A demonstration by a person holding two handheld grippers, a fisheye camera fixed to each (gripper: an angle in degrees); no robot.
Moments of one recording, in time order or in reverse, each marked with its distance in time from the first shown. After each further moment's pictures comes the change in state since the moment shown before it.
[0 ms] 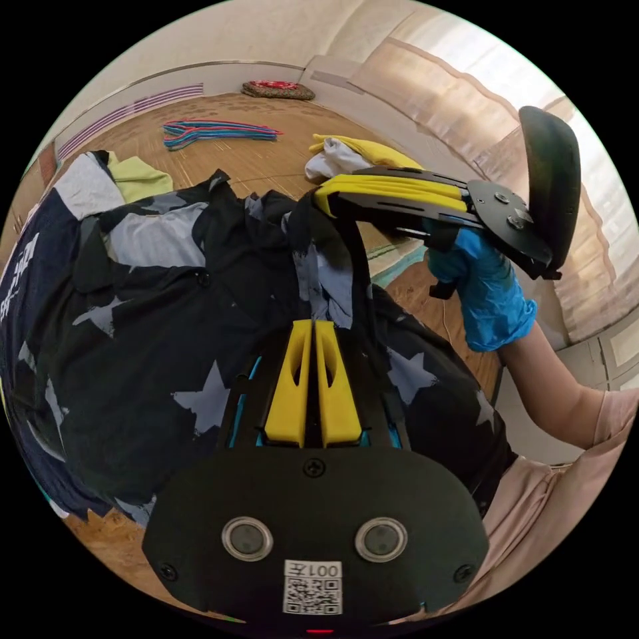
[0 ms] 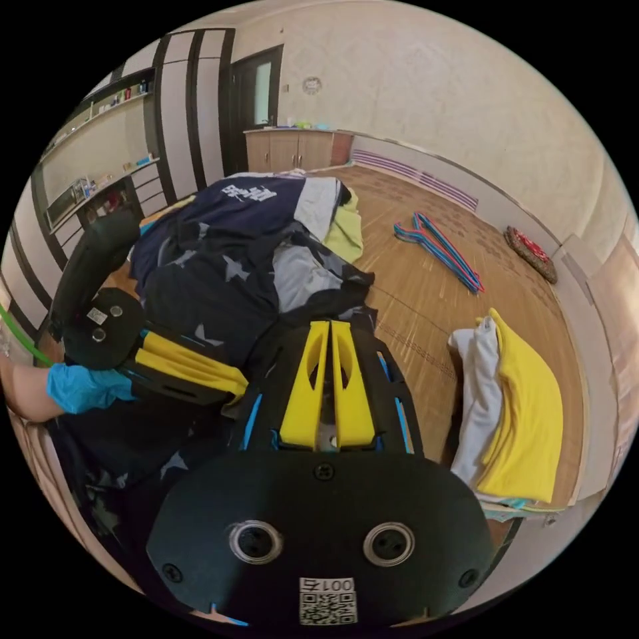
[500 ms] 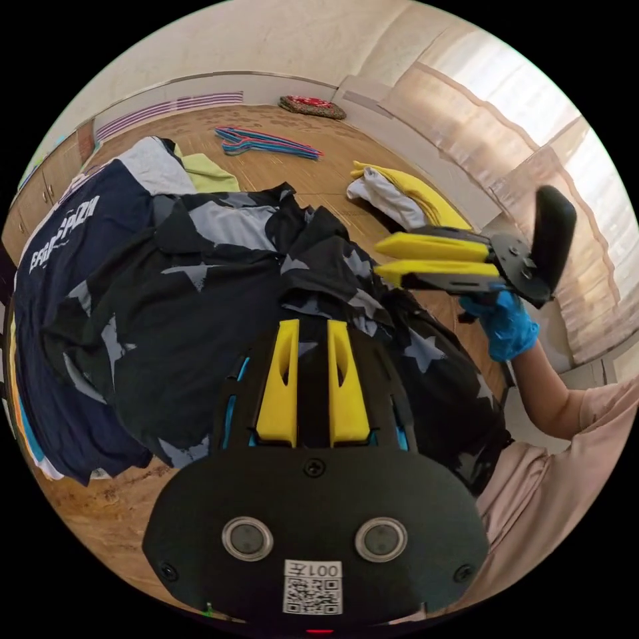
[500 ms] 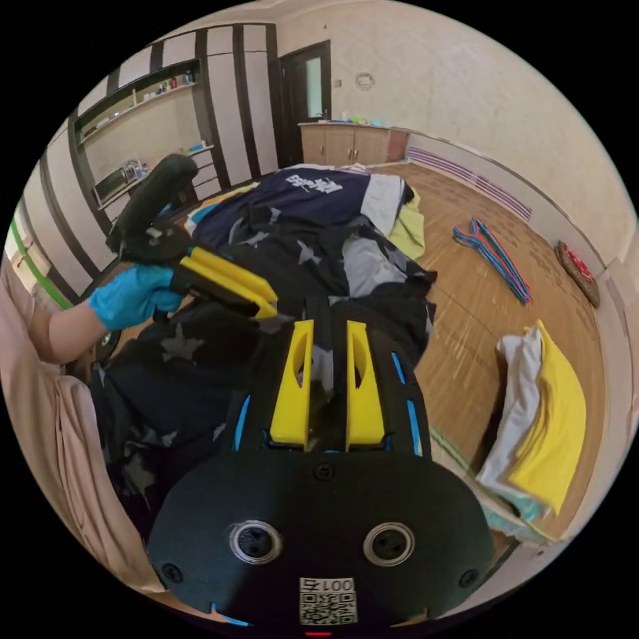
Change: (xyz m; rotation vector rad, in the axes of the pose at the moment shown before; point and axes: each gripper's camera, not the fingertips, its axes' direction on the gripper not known) left arm -0.022 0.043 -0.053 0.047 -0.059 -0.069; right arm -0.039 0.019 -0.018 -0.090 -0.173 -0.091
